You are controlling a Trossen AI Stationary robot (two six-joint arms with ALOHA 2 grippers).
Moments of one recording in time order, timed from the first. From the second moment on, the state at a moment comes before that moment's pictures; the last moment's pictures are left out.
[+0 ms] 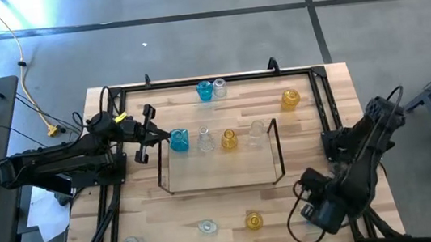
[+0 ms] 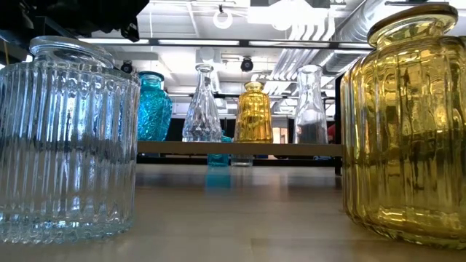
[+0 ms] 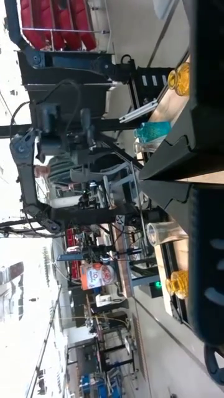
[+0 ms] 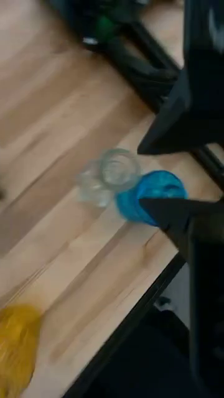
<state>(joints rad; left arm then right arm) 0.35 0.65 0.28 0.57 0.54 0.05 0.88 1.64 1.60 -1.55 0.08 1.67</state>
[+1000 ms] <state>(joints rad) 0.27 0.65 0.28 0.57 0.54 0.04 0.88 1.68 1.45 -1.50 0.02 1.73</state>
